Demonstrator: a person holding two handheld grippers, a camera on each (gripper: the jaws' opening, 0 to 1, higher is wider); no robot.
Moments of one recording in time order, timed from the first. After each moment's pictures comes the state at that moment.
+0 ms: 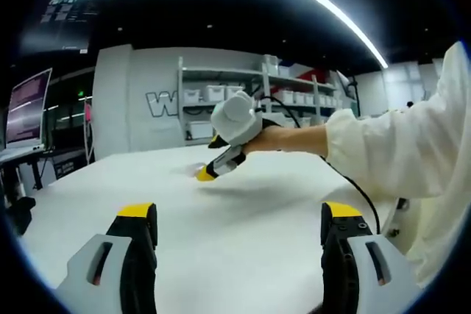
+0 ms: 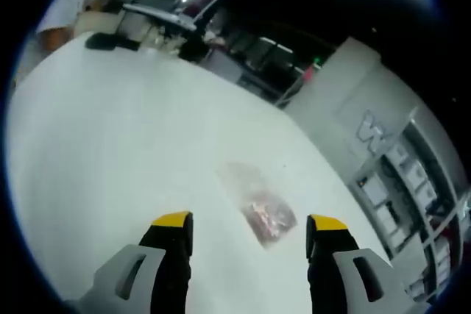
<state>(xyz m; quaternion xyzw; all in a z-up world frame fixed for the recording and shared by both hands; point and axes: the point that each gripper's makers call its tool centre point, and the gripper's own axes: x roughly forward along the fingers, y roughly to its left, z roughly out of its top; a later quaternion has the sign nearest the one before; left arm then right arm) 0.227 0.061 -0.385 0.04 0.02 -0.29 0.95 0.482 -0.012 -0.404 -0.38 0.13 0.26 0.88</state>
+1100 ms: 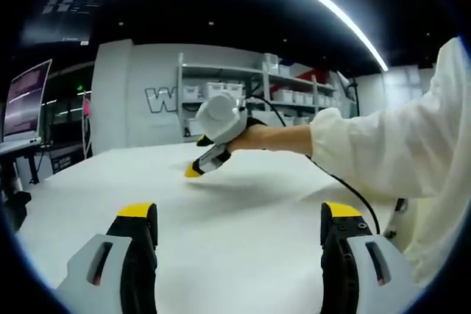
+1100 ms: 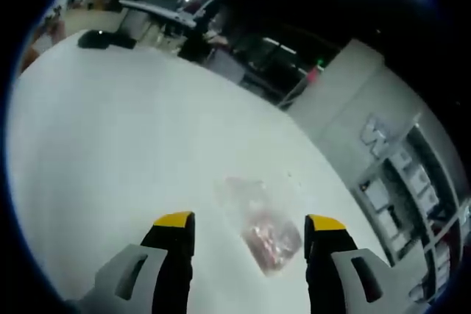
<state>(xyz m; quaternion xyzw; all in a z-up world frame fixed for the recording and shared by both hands) 0.238 0.066 -0.392 0.02 0.03 -0.30 0.95 0.512 0.015 -0.408 -0.39 0.13 0.27 0.87</state>
